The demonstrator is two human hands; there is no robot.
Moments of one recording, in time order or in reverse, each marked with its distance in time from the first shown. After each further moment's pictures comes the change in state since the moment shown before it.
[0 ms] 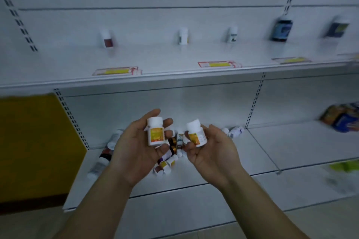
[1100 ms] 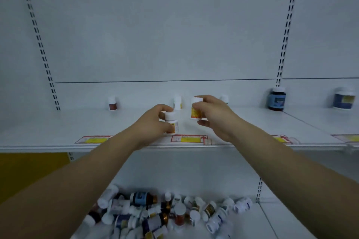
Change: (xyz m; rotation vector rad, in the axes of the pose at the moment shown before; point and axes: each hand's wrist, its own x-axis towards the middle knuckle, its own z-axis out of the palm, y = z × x) left_hand 0.139 0.071 0.140 1.282 0.250 0.389; right_hand 0.098 -0.226 0.092 -1.131 -0.097 -0.393
